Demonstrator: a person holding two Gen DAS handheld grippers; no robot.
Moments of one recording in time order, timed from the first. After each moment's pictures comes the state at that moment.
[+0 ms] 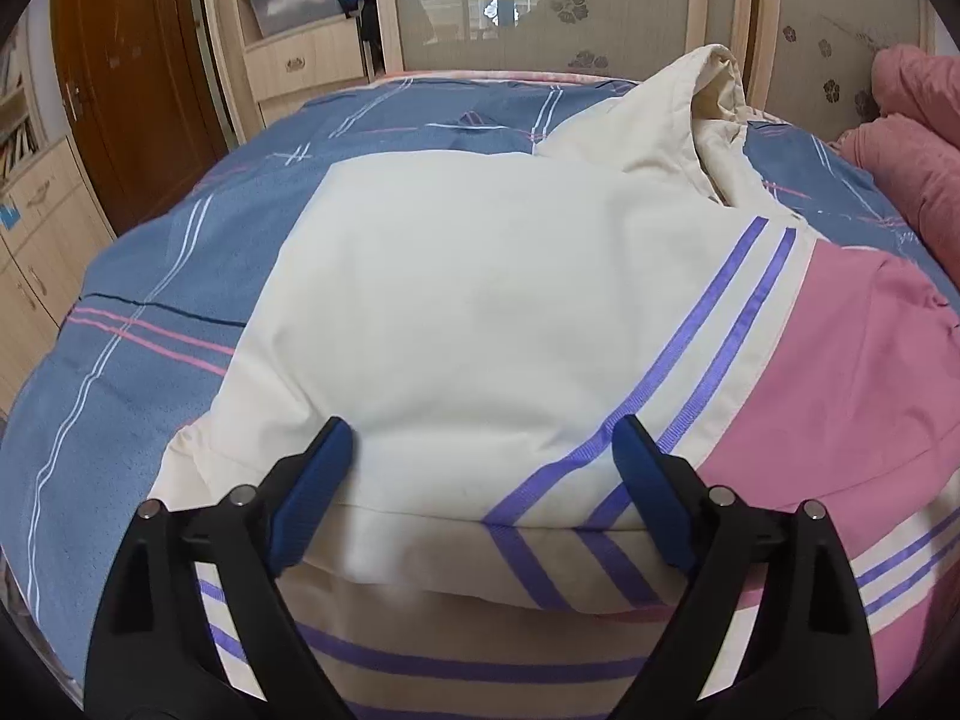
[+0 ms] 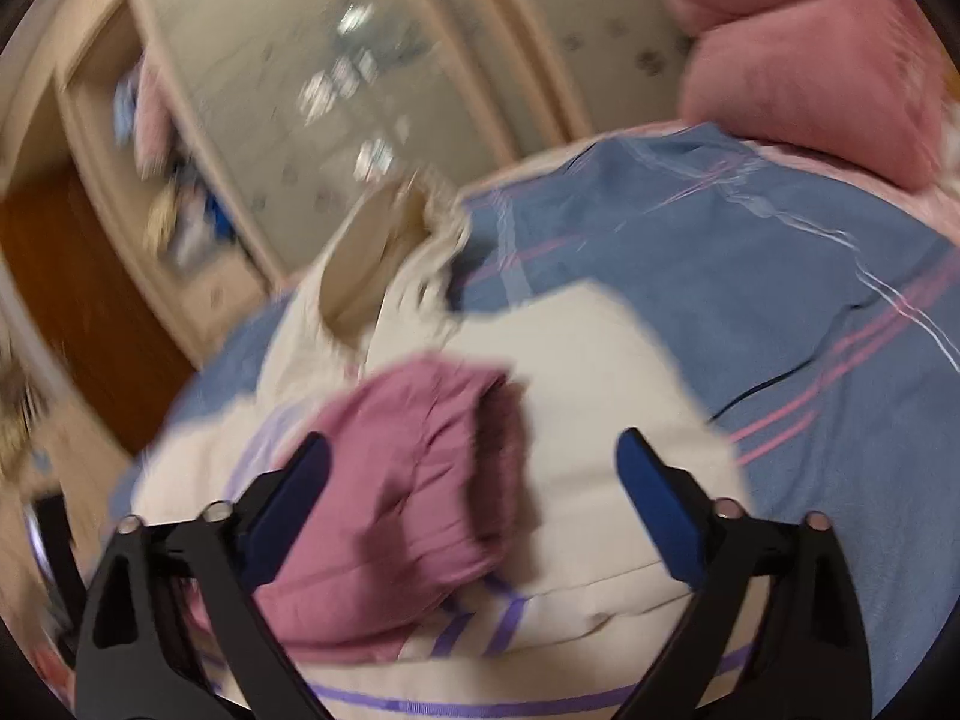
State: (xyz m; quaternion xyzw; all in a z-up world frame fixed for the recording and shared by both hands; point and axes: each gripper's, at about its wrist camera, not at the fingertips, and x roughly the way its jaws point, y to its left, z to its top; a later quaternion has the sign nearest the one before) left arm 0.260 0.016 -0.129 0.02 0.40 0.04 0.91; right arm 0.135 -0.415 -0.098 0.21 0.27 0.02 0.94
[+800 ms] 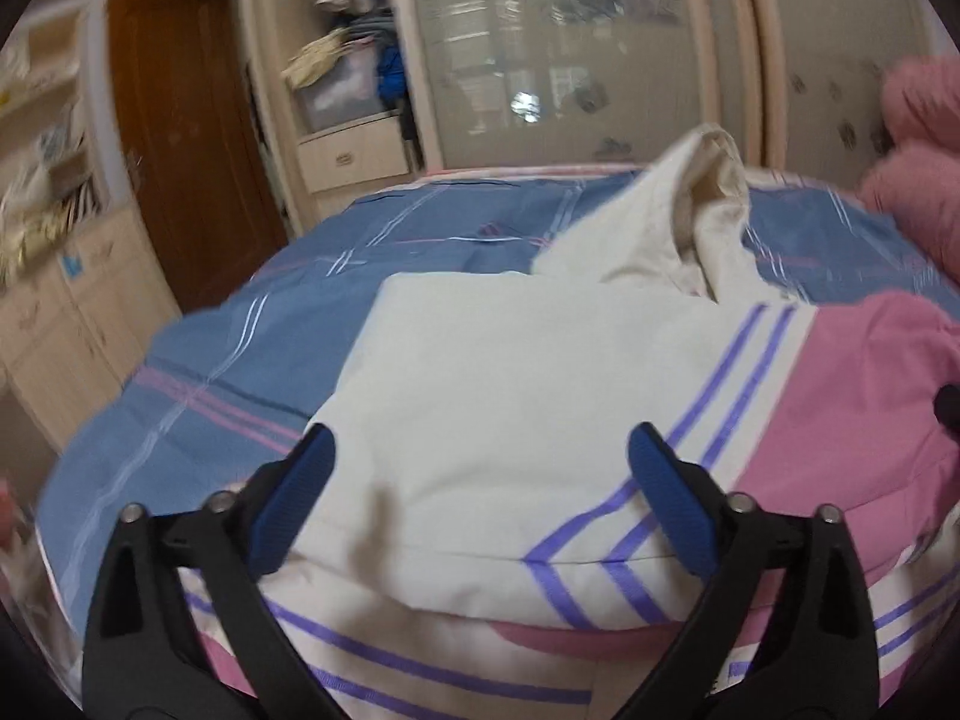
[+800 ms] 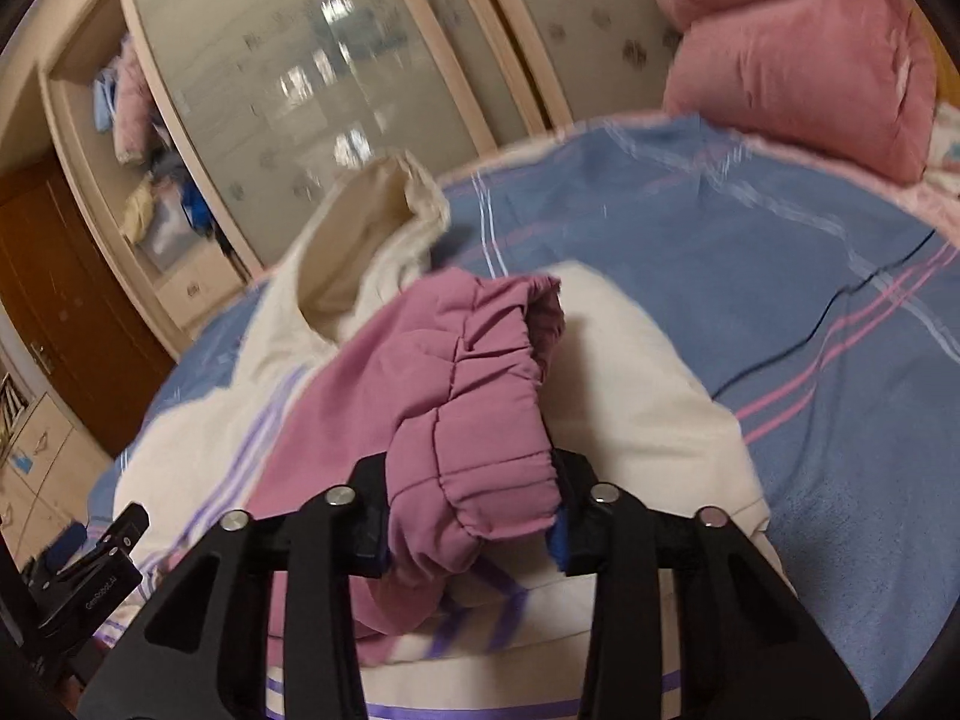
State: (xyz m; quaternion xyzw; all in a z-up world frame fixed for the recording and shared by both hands) left arm 0.240 -0.042 -0.089 0.07 0.31 0.10 0.94; right arm 0.142 -0.417 -0.107 0.22 0.28 -0.02 0.93
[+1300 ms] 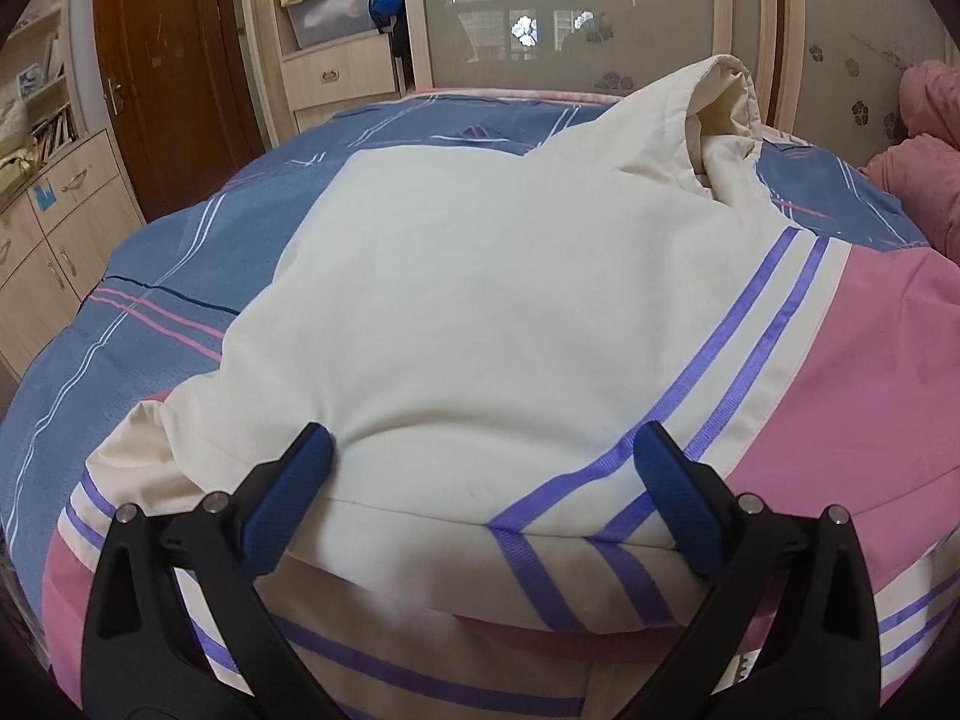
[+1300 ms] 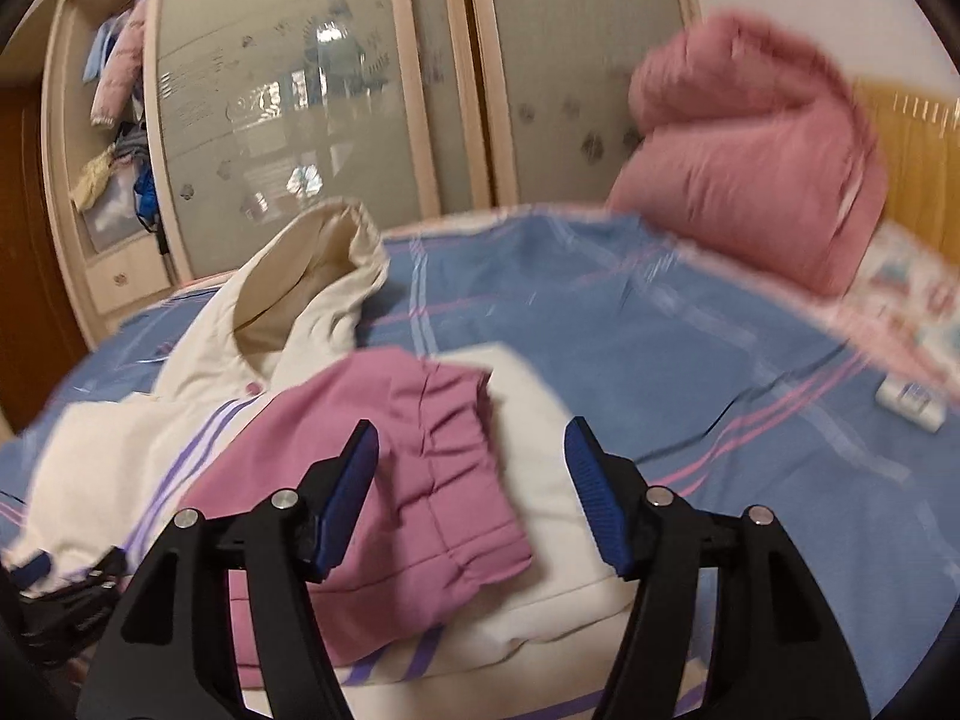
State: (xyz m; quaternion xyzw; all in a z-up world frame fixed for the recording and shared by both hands) left arm 0.255 -0.025 -0.140 0.00 0.37 0.09 0.92; right arm 0.115 -0.392 -0.087 0.08 0.20 -0.14 0.97
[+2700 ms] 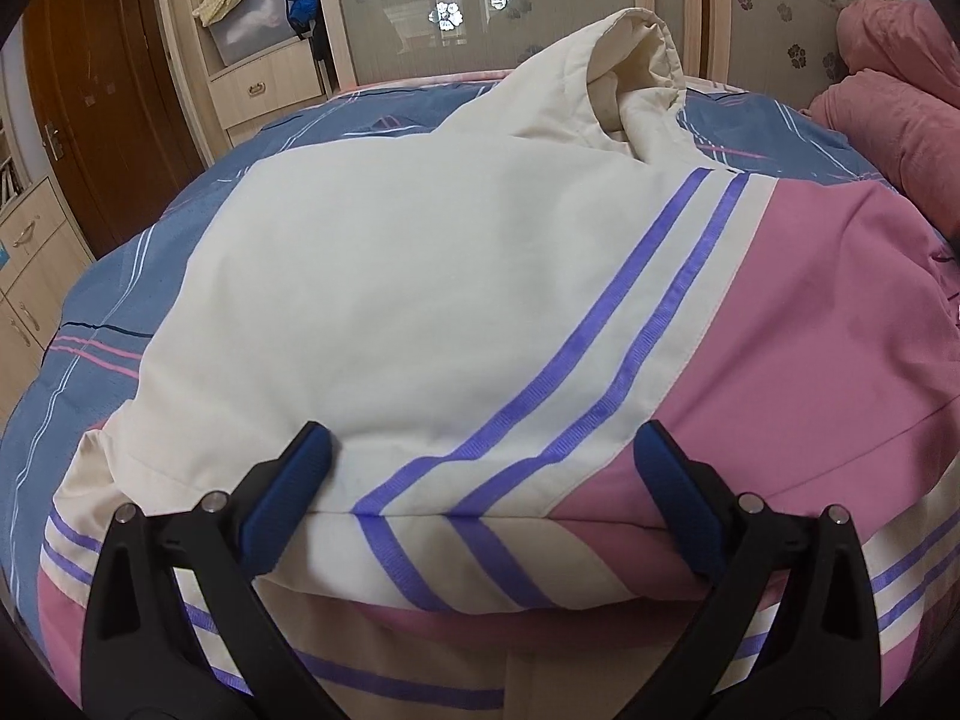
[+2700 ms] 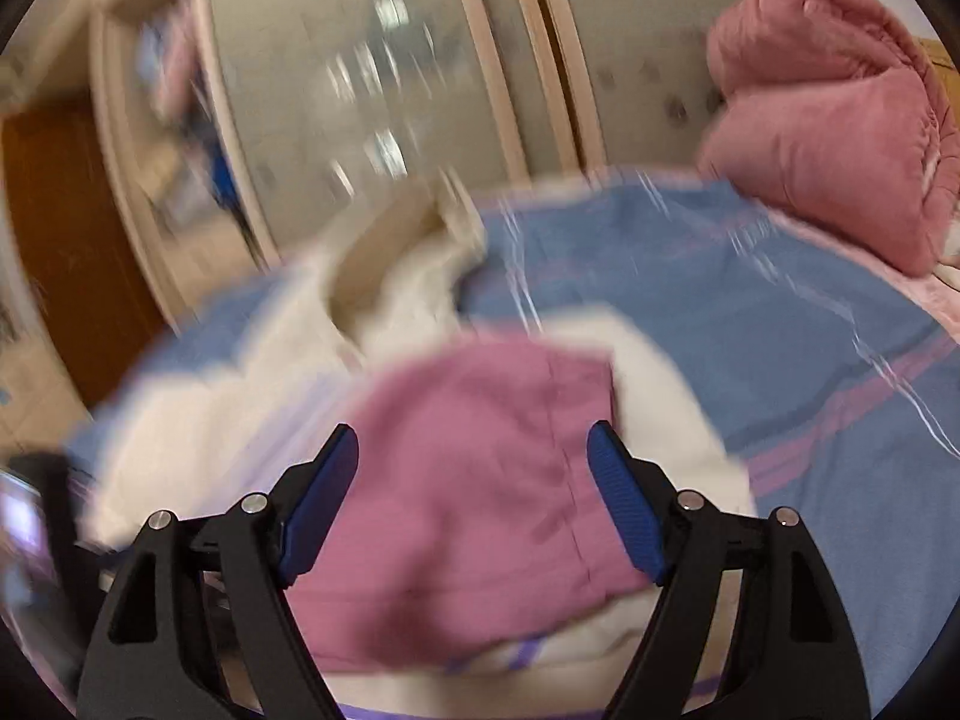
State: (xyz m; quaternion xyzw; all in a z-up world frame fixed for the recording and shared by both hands) left arm 0.261 -0.055 -0.146 0.05 0.40 0.02 0.92; right arm 0.143 -0.392 -0.110 0.12 0.27 -0.03 0.95
